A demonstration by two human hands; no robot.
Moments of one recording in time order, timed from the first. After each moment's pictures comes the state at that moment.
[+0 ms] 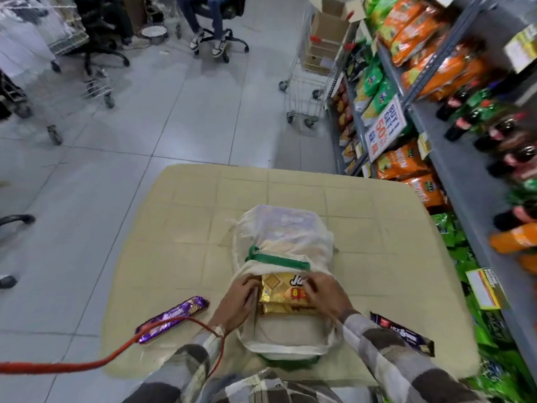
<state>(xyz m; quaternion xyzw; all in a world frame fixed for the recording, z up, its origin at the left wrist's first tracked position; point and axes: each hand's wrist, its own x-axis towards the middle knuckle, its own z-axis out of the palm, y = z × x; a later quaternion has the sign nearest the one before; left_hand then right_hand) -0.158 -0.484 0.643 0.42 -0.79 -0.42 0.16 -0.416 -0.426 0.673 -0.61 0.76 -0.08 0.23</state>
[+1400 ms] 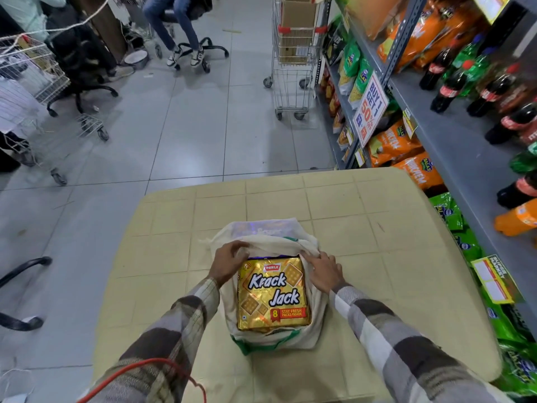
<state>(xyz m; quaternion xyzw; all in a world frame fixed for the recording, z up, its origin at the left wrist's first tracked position) -0.264 -0.608 0.686 0.55 -0.68 -0.45 0.16 -0.506 -0.490 0.666 -0.54 0.79 0.03 0.29</state>
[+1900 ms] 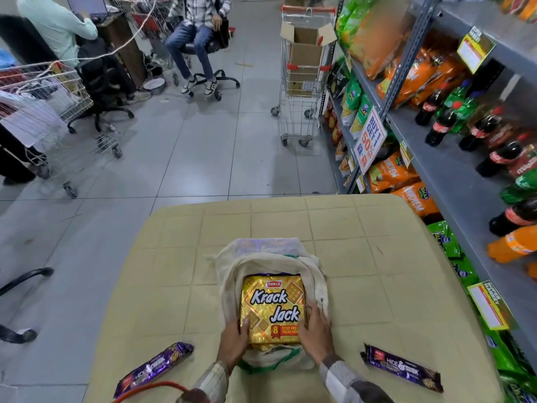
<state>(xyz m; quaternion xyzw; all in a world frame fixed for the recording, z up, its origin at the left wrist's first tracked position) -0.239 -0.469 0.664 0.65 -0.54 -0.52 0.10 -0.433 -0.410 0.649 -0.37 0.82 -0.20 0.38</state>
